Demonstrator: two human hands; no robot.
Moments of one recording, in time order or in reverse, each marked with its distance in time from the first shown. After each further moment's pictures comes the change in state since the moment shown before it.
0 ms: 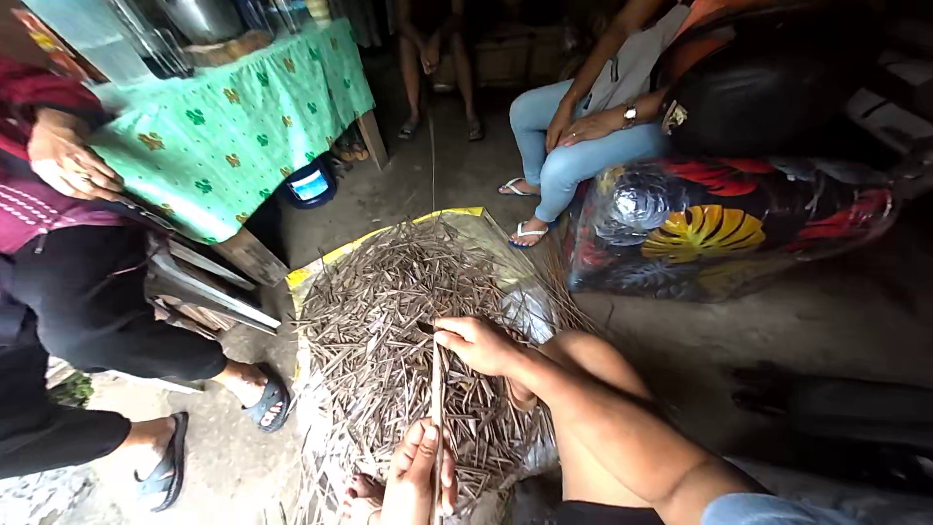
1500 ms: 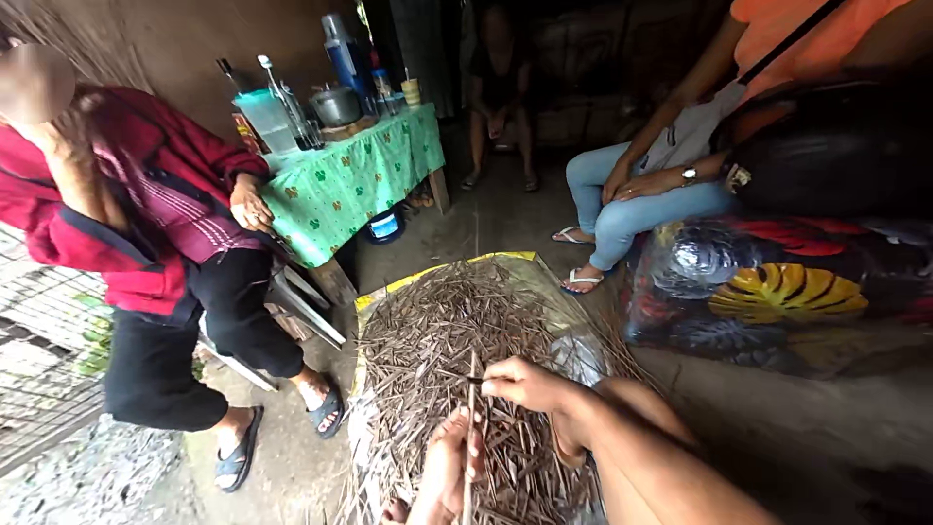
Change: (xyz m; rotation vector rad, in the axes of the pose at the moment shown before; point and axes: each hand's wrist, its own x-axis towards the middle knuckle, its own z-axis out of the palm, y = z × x) left_hand 0.035 0.025 -0.006 -0.123 0.093 -0.060; right_hand -0.002 -0.008 -0.001 0.149 -0.244 -0.138
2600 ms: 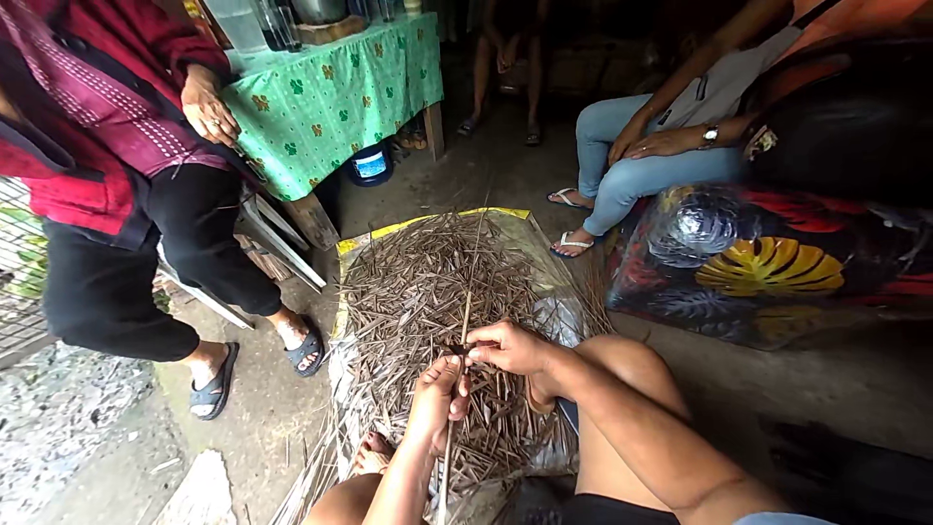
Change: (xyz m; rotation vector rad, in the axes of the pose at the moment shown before) left_hand -0.005 -0.001 0.007 -0.017 0.107 -0.010; right_hand -0.001 0.024 0.020 -0.147 -0.002 -0.179
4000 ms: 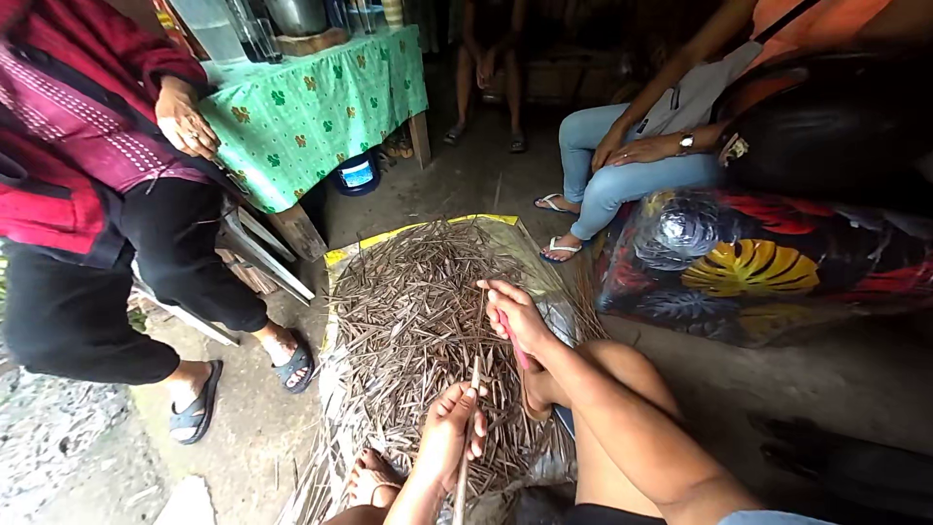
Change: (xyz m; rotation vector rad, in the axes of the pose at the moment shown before) left_hand -0.012 -0.019 -0.002 0.116 -0.156 0.009; right_hand 0.022 0.010 -0.015 0.703 0.623 0.358
